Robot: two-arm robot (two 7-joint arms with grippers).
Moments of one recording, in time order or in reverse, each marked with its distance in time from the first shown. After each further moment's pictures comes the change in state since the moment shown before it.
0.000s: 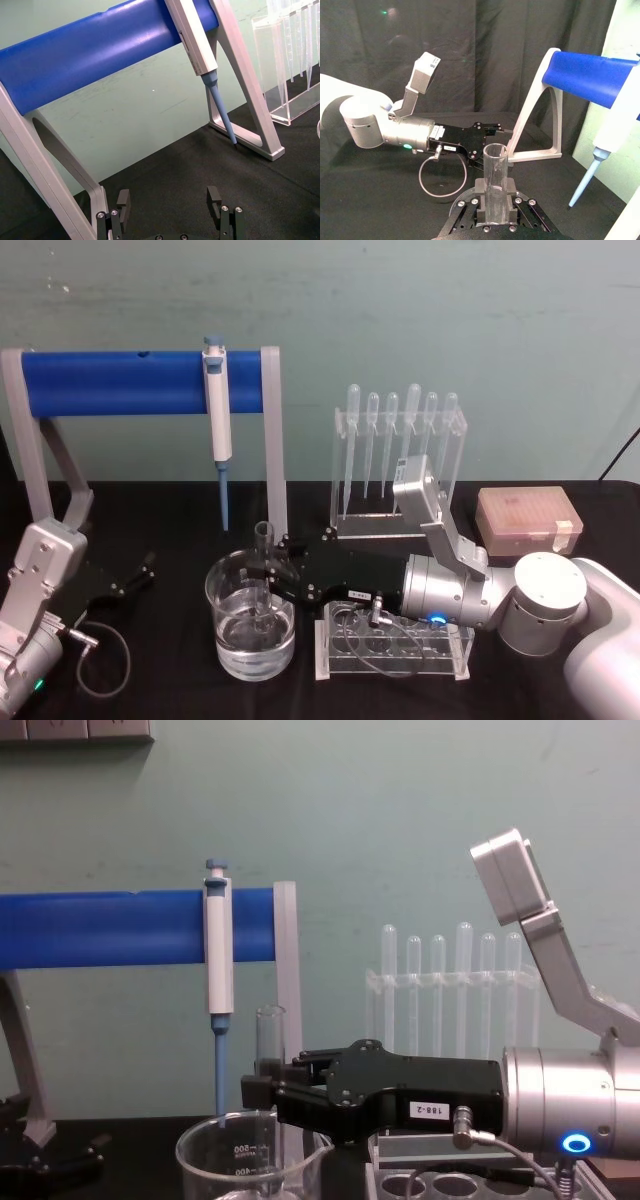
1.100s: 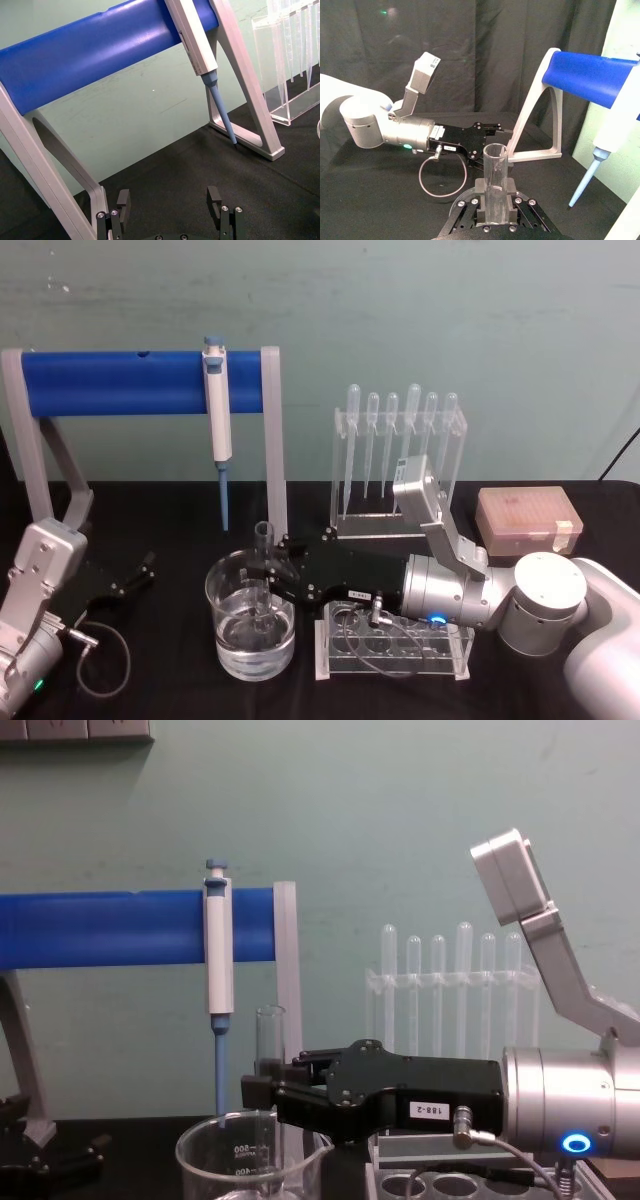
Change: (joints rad) left arm 0.000 0.000 0.000 0.000 0.000 0.000 0.000; right arm 0.000 0.000 0.000 0.000 0.000 0.000 0.000
